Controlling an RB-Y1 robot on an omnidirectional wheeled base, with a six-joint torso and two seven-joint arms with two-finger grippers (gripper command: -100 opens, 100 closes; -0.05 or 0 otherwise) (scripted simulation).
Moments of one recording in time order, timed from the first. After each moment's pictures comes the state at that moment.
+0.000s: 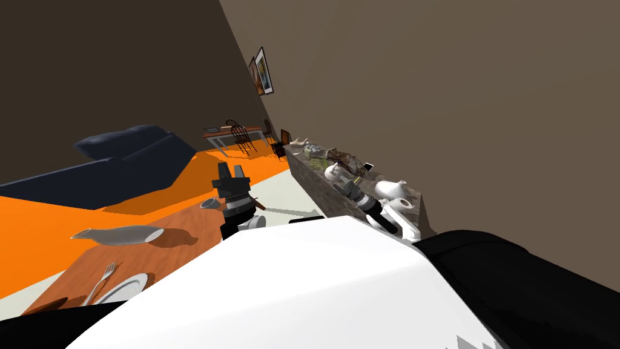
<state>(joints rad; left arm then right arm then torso) 0.54 -0.02 -0.06 -2.29 0.06 -0.53 -0.05 0.62 -0.63 -0.07 -2.08 0.47 -0.74 0.26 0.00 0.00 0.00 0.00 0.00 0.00</state>
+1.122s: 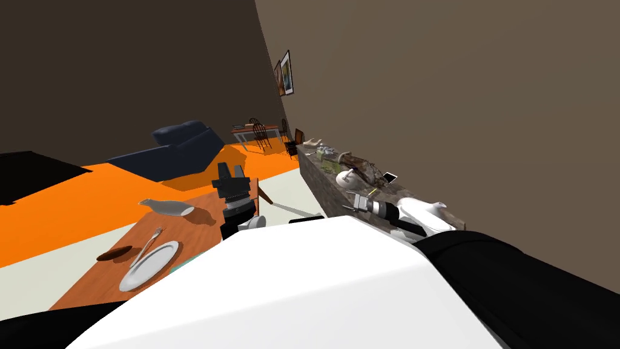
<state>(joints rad) 0.54 -0.02 -0.06 -2.29 0.06 -0.53 -0.05 0.71 -0.94 -0.16 -1.87 0.84 -0.90 0.39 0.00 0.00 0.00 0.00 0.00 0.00</state>
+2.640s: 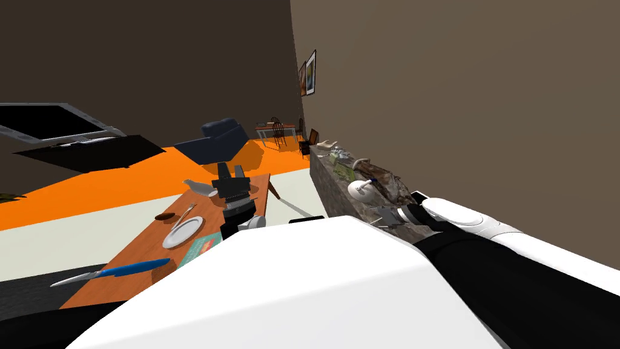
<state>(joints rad) 0.54 -0.02 -0.06 -2.29 0.06 -0.53 -0.05 0.83 -1.26 -0.25 -1.63 1.29 -1.08 0.54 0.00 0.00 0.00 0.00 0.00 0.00</state>
